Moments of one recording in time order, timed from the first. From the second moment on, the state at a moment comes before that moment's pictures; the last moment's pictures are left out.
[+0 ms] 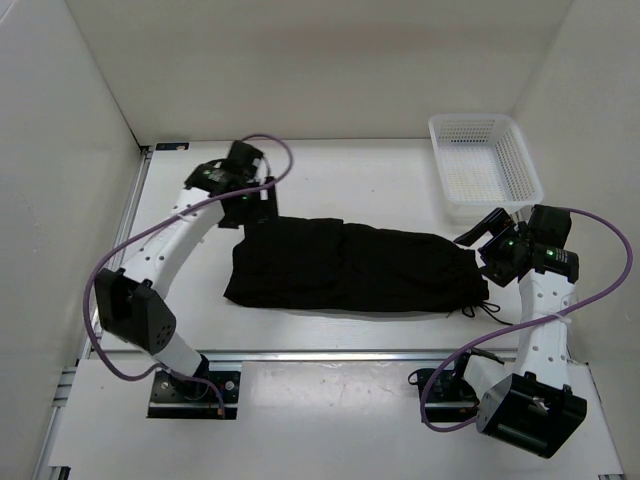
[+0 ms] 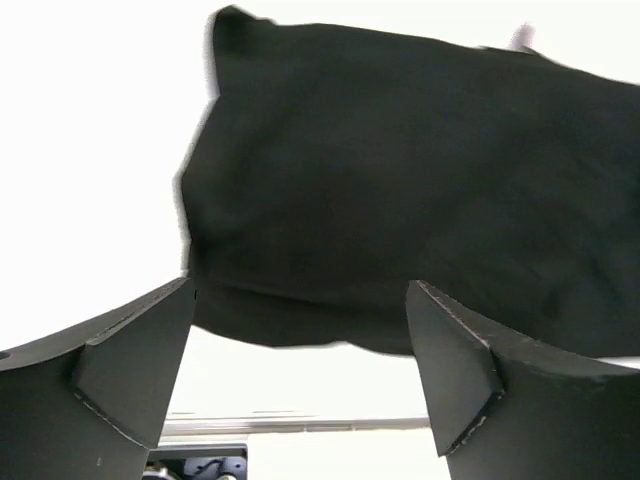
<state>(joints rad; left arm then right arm) -0.51 1.59 1.59 -1.05 -0.17 -0.44 -0.33 0.99 0.95 -0.87 -0.35 0.55</state>
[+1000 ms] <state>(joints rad) -0.17 1.84 1.18 -0.78 0.06 -0.51 -0.33 0.99 0.95 -0.87 -0.35 0.55</state>
